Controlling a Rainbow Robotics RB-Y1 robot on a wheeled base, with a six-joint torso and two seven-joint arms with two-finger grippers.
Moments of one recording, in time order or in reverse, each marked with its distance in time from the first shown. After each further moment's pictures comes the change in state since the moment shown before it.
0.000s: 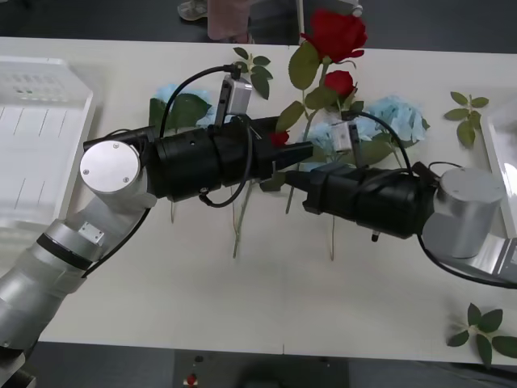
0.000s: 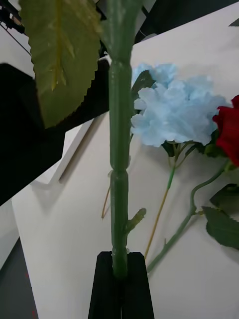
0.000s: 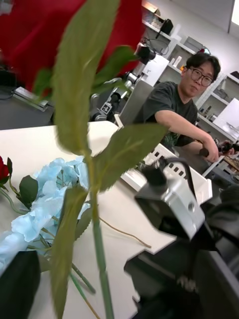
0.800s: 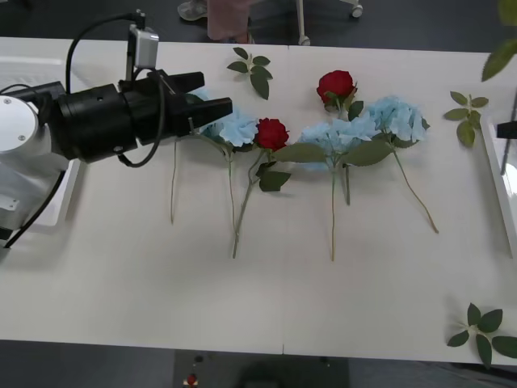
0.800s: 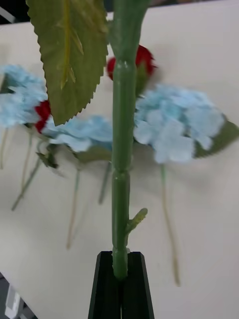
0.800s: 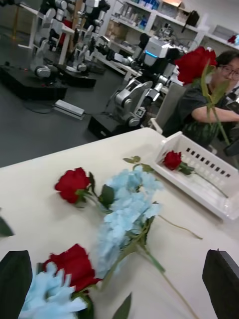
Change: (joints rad) right arm 0.000 -0.676 -0.164 0.270 -0.003 0.613 -0.282; left arm 0.000 0.177 0.258 -0.006 0.042 0.150 -0.004
